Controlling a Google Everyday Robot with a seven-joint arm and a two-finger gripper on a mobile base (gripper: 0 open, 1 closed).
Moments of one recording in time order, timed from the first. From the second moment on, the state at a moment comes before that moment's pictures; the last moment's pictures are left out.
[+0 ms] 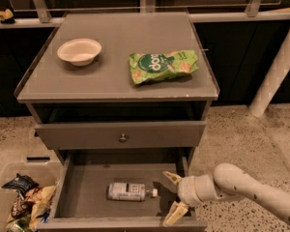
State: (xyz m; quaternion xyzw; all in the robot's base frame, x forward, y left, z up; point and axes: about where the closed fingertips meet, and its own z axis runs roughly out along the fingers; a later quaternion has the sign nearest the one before) arm 0.438 -0.094 0.445 -0.60 0.67 0.28 0.33
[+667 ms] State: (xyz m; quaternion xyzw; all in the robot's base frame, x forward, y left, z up) arm 0.479 -0.075 0.462 -0.59 0.67 0.28 0.35
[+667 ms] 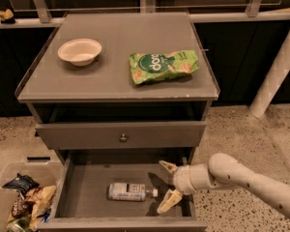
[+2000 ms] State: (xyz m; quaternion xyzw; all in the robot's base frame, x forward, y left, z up) arm 0.514 -0.001 0.430 -0.60 0.68 0.24 0.34
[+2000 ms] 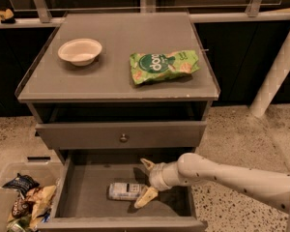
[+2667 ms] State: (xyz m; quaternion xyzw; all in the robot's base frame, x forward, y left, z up) arm 0.510 0.046 0.403 -0.61 0.68 0.26 0.32
